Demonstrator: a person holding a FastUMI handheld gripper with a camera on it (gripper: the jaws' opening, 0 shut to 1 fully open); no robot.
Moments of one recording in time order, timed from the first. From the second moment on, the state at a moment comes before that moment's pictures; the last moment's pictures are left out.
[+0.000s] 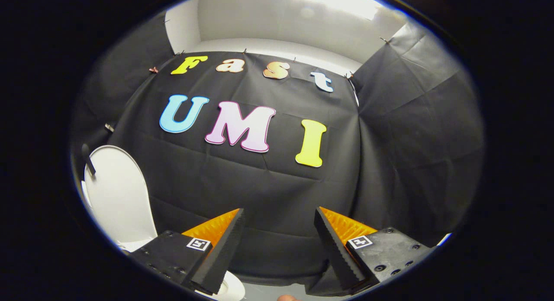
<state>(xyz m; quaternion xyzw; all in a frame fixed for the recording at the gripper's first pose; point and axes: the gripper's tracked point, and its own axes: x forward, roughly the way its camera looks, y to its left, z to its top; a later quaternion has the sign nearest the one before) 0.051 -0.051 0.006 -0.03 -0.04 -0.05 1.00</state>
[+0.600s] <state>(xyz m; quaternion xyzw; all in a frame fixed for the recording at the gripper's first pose) 0.051 -0.056 -0.030 0.08 0.01 -0.05 1.00</state>
